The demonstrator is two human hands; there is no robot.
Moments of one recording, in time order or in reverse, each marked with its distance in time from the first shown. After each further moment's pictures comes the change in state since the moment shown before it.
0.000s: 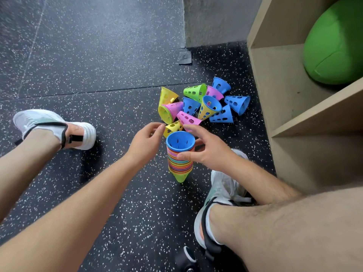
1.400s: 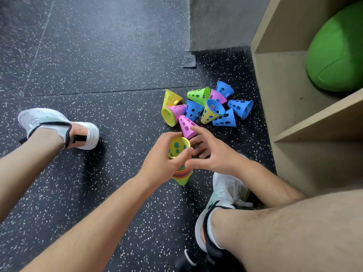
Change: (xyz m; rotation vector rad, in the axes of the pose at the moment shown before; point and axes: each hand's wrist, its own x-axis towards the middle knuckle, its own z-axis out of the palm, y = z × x) left_hand -0.050 0.019 0.021 0.102 -0.045 0.177; right_hand -0.002 0.008 -0.012 -0.051 -0.125 -0.044
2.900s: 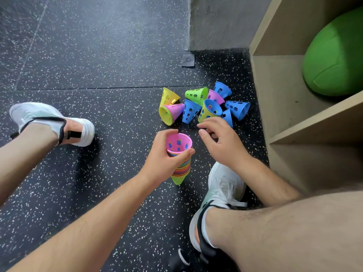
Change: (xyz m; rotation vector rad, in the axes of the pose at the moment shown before) left_hand 0.004 -0.005 0.017 -0.235 0.061 -0.089; right_hand 0.004 -0.001 -0.018 -0.296 0.436 -0.160
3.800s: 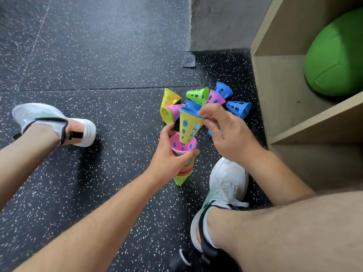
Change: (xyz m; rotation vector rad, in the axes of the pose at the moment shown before) left_hand 0.004 -0.001 0.011 -0.122 -0.037 -0.028; right_hand 0.005 -0.043 -0.033 -0.100 -0.011 -0.229
